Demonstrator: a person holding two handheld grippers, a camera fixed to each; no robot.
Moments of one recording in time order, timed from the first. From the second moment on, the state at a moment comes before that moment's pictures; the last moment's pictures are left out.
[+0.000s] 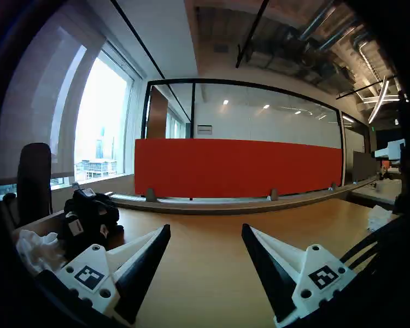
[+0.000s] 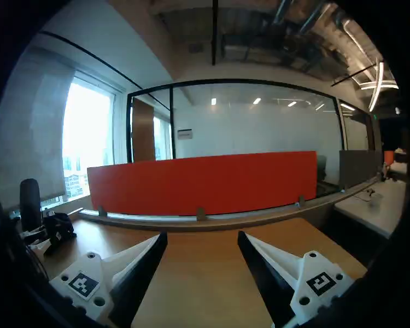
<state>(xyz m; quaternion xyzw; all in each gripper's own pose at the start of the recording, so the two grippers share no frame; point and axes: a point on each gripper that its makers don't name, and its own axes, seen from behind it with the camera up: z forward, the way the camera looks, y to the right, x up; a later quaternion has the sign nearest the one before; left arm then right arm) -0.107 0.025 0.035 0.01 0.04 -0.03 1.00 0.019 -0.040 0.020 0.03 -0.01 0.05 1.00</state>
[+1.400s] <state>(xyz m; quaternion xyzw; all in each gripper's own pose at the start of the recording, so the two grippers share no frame) -0.156 -0.012 0.012 0.04 0.06 -0.03 1.00 0.005 -0.022 -0.004 0.00 0.00 0.00 1.00</state>
